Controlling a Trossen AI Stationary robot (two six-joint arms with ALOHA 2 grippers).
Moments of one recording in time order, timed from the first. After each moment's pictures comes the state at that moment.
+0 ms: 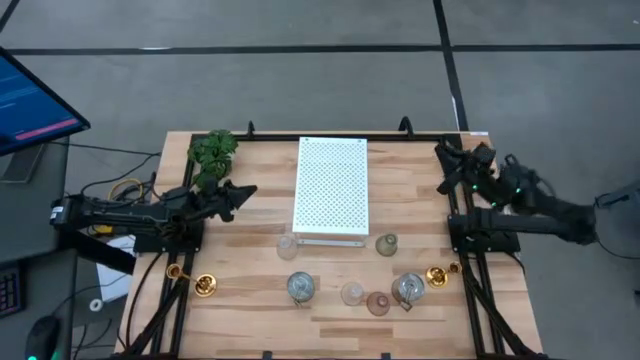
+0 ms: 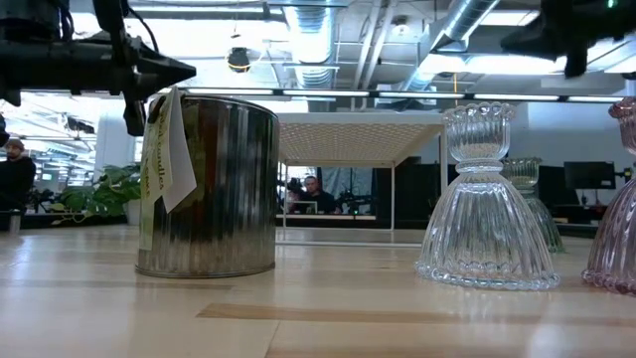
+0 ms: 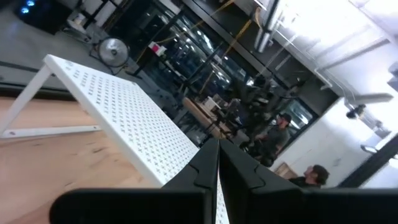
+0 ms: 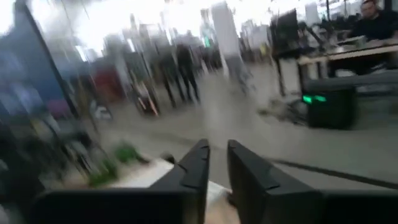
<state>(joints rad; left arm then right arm) 0.05 0.30 0.01 0.63 -0.31 -0.69 -0.14 0.23 0.52 -0.26 0.66 0.15</state>
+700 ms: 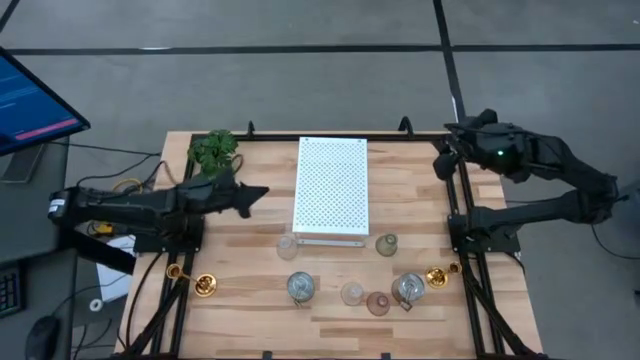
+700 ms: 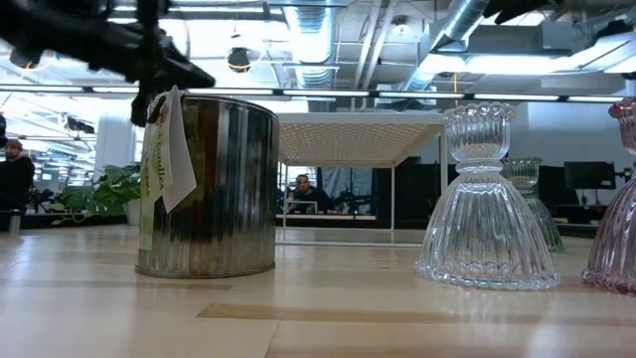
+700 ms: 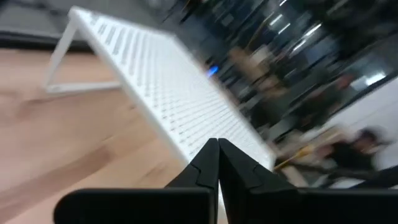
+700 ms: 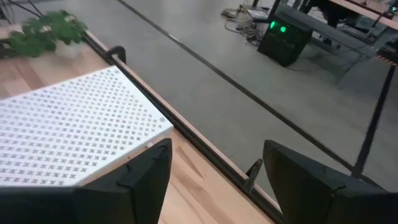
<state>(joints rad) 0.06 0.52 0.36 0.09 -0.30 -0.76 -0.15 0.83 1.31 -1.06 0.68 0.16</state>
